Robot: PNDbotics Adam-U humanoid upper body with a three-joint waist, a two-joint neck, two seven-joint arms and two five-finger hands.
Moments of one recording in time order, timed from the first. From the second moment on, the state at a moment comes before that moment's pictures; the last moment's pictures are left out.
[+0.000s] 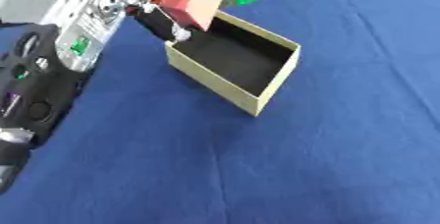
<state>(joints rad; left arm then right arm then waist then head) -1.20 0.27 -0.27 -1.20 -0.89 0.02 -0.48 -0.59 -0.76 0.02 -1.99 0.32 0.11 -0.28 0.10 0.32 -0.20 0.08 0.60</state>
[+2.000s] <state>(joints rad) -1.18 0.27 -0.22 -1.19 -0.92 -0.01 -0.22 -0.59 -0.74 0.04 -1.99 0.32 0.11 -0.25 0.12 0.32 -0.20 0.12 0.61</state>
